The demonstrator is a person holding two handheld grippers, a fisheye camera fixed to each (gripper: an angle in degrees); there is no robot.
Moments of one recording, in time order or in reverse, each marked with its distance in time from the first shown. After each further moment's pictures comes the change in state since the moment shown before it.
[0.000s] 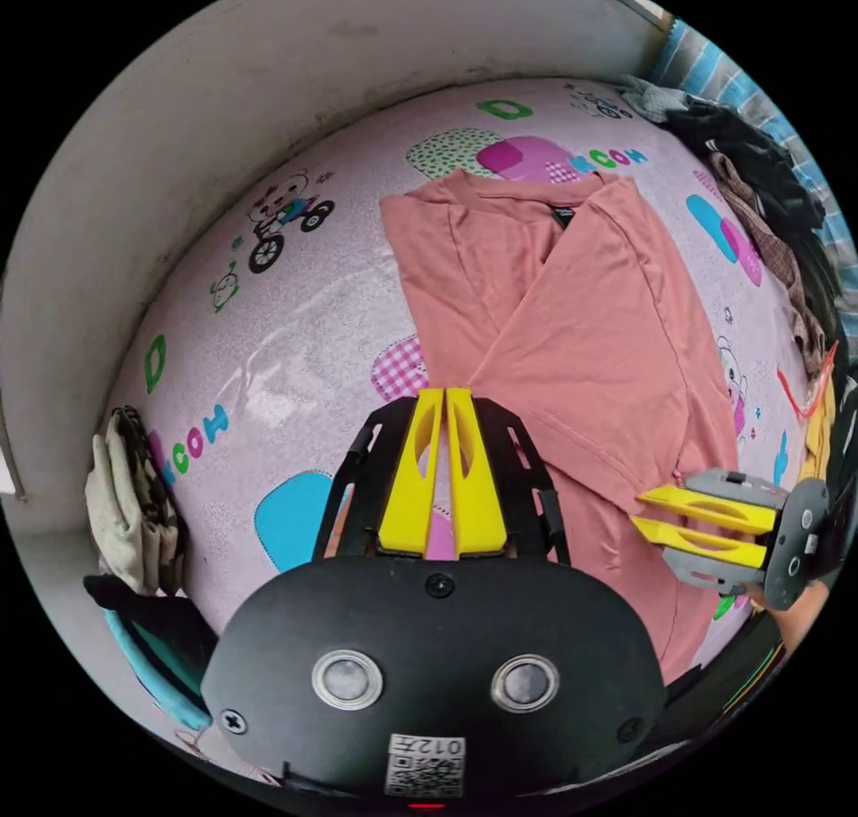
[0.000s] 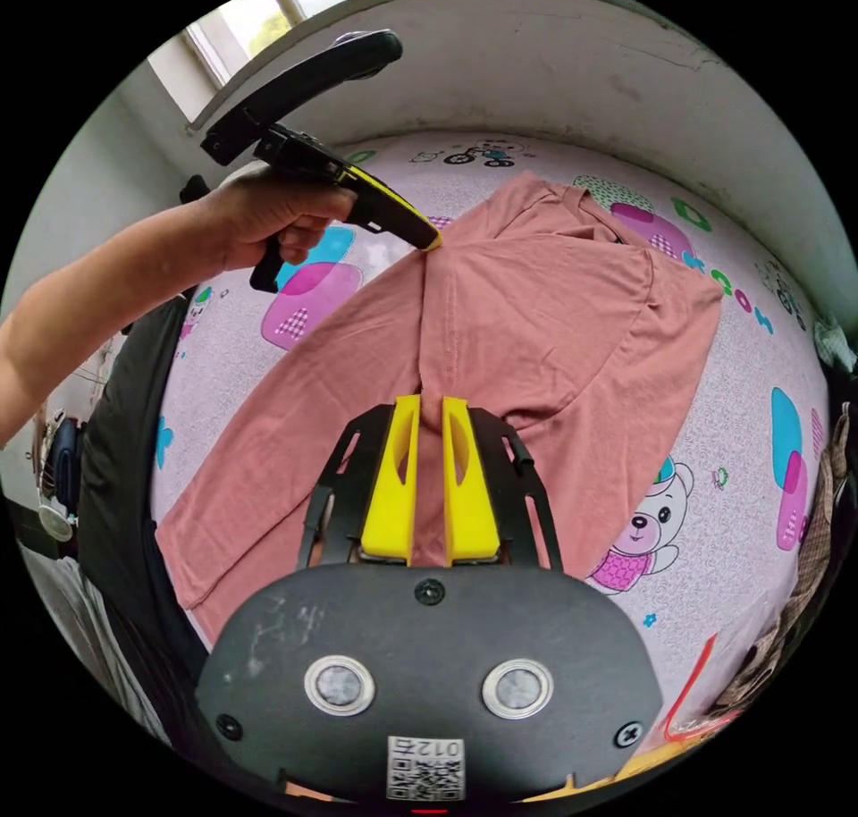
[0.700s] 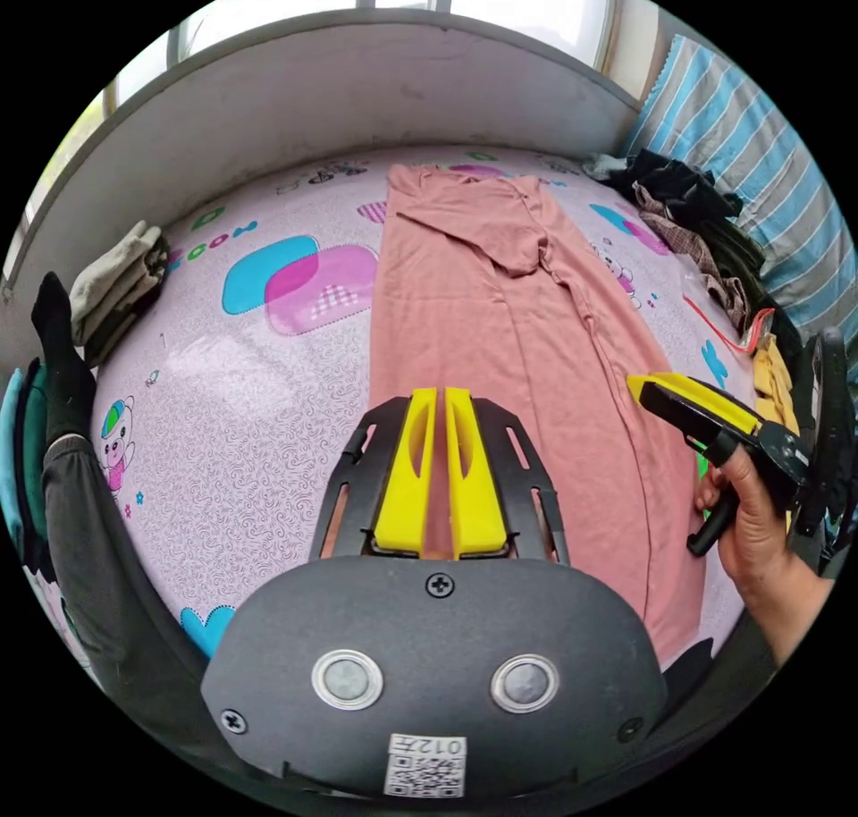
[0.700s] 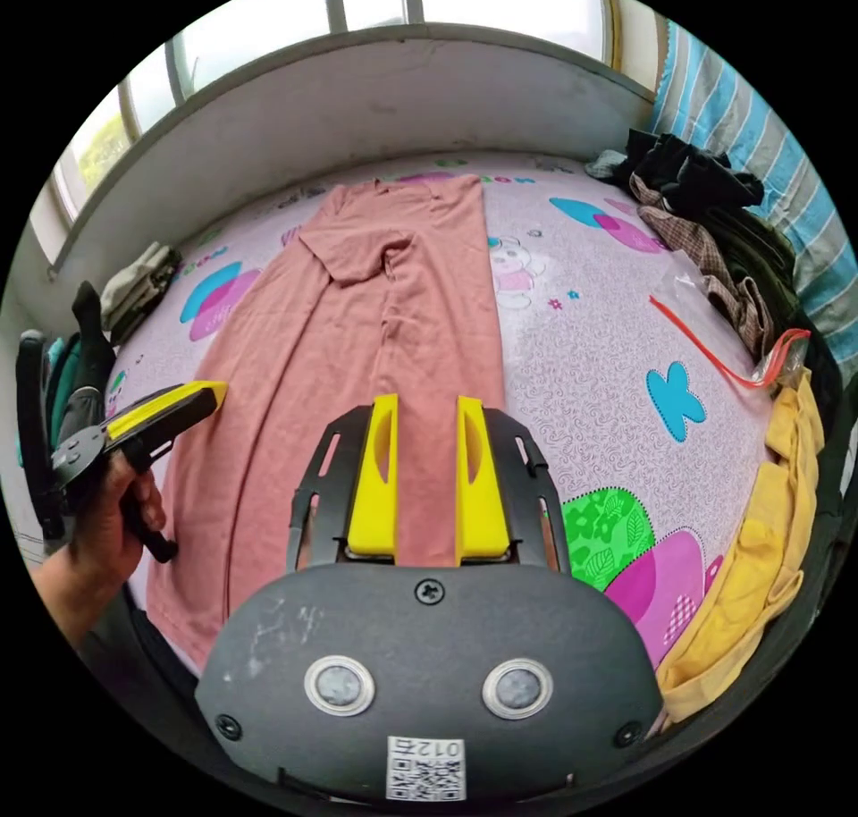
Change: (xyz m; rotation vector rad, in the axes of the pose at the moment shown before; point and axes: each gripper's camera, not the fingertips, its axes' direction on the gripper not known) left arm 0.089 0.346 0.073 0.283 0.129 -0.202; right arm -0.097 0.217 -0.026 0.206 0.407 0.566
